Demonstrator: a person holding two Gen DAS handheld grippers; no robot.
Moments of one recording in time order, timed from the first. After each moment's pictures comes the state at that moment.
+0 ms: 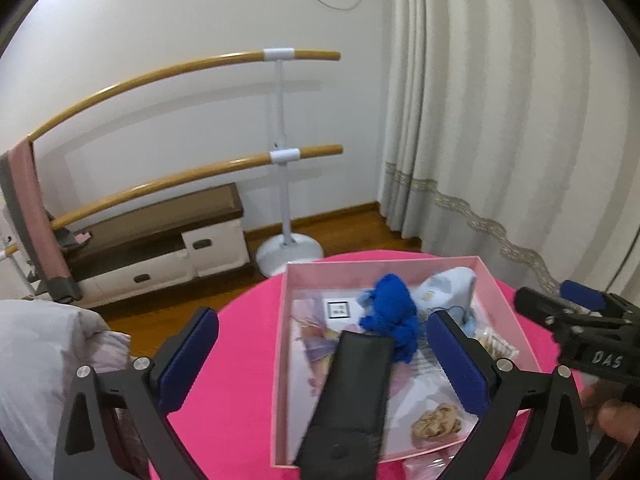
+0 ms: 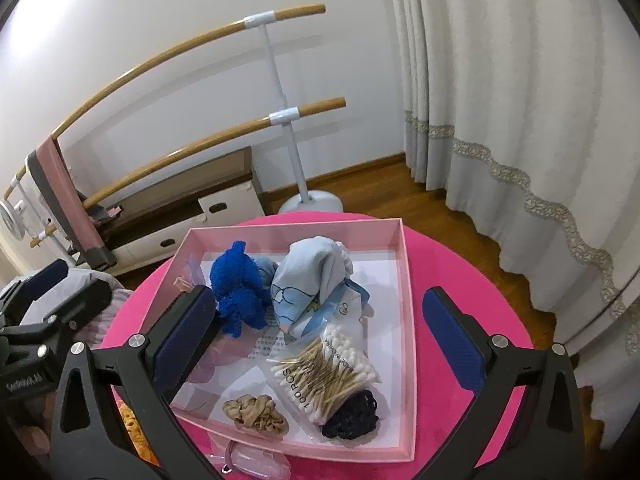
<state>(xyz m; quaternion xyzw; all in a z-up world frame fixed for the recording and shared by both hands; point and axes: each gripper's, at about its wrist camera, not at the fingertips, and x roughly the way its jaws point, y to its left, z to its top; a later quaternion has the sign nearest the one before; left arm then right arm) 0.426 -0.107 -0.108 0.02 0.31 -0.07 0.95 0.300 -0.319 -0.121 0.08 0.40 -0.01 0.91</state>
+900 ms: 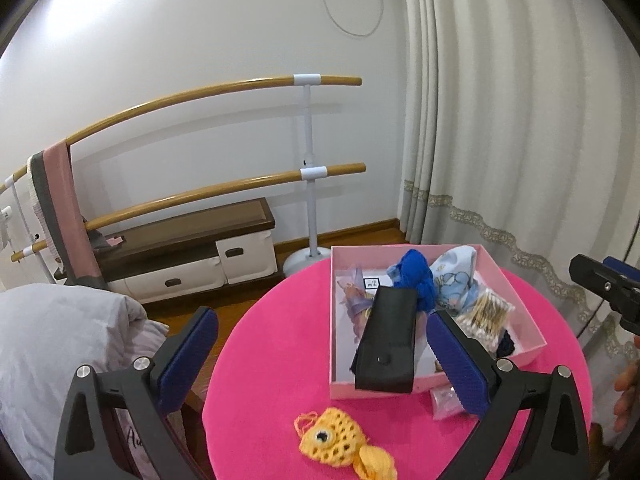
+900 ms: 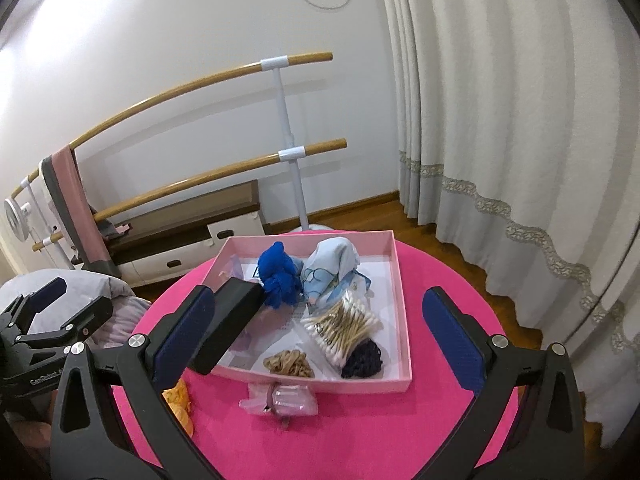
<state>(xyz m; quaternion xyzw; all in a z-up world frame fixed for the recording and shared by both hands) 0.293 -0.074 -0.107 0.02 0.28 -0.03 0.96 0.197 -0.280 -0.069 0.05 0.34 -0.02 0.94</state>
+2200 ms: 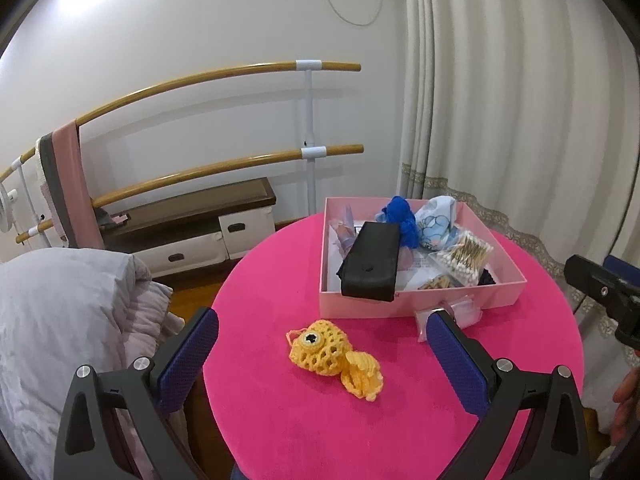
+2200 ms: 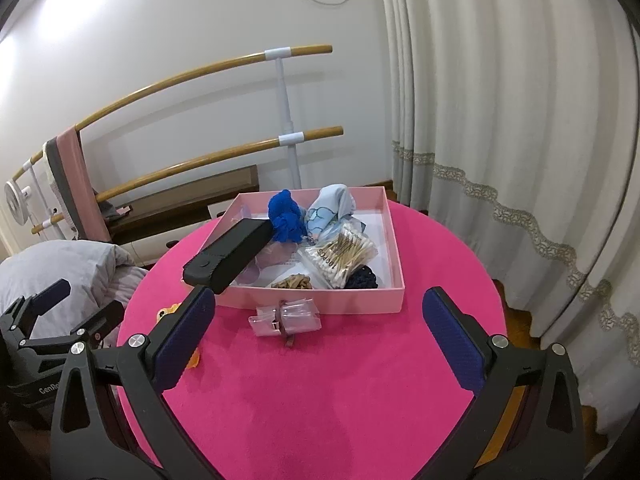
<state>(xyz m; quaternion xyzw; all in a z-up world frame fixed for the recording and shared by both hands) 0.200 -0.078 -0.128 0.01 0.30 -0.03 0.95 0.118 -0.265 -0.087 0.04 0.35 -0.03 0.94</state>
